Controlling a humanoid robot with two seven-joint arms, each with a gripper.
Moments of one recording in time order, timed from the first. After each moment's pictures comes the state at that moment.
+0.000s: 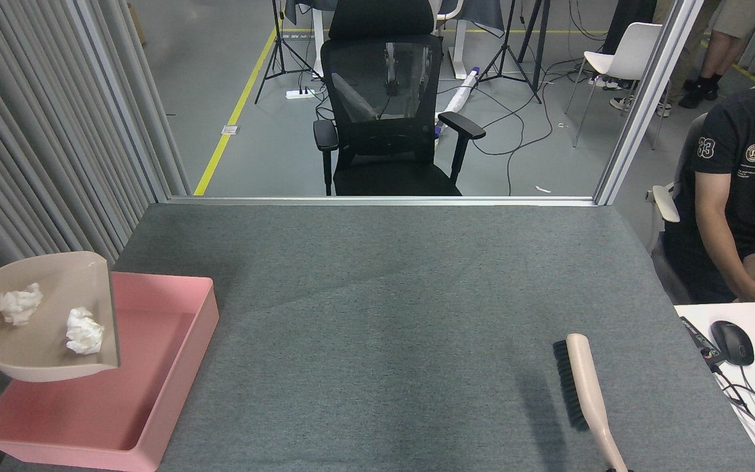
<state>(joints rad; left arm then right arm) -0.18 0.61 0.44 -1.03 0.10 -0.19 -0.42 0.40 0.05 -0.34 -1.56 1.26 -0.48 -0.26</state>
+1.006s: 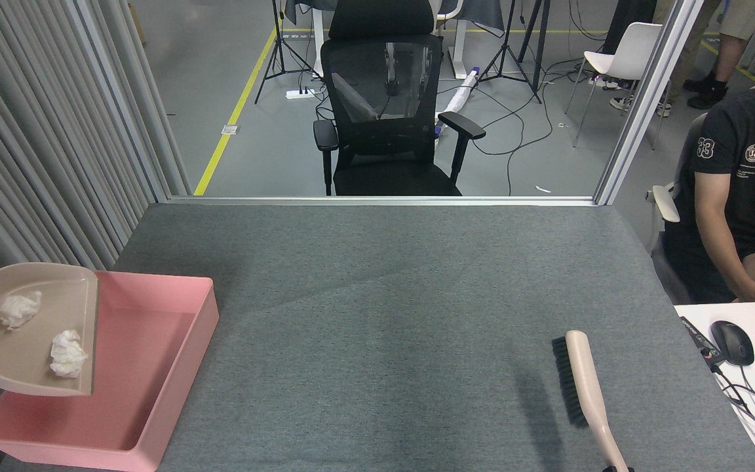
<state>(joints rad) -0.35 0.67 0.40 -0.75 -0.29 -0.54 -0.41 0.40 0.05 -0.35 -1.56 1.25 -0.50 -0.25</state>
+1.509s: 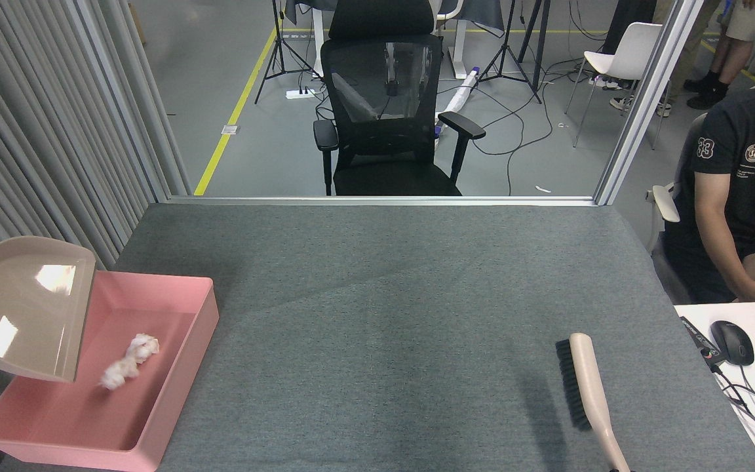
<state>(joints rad) -0.41 0.68 0.40 -0.85 -0.50 -0.59 -0.39 0.41 0.06 -0.35 -1.56 1.25 -0.50 -0.25</state>
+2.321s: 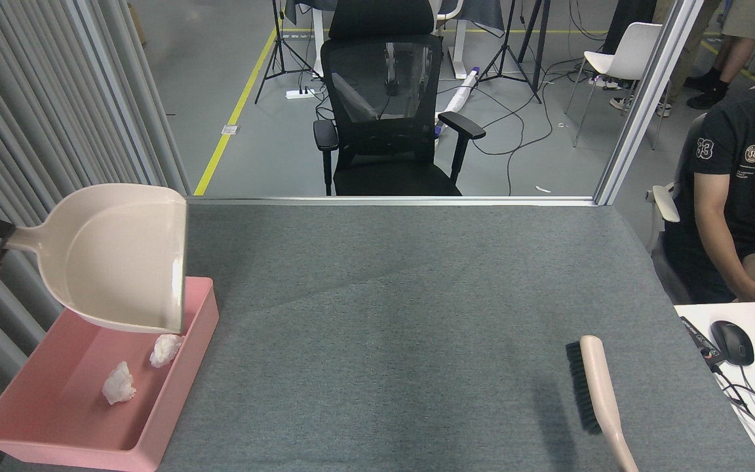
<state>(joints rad) -0.21 0.58 0.24 -1.43 0.12 -0.12 -0.38 0.42 0.06 -0.38 -1.56 1.25 -0.50 -0.26</state>
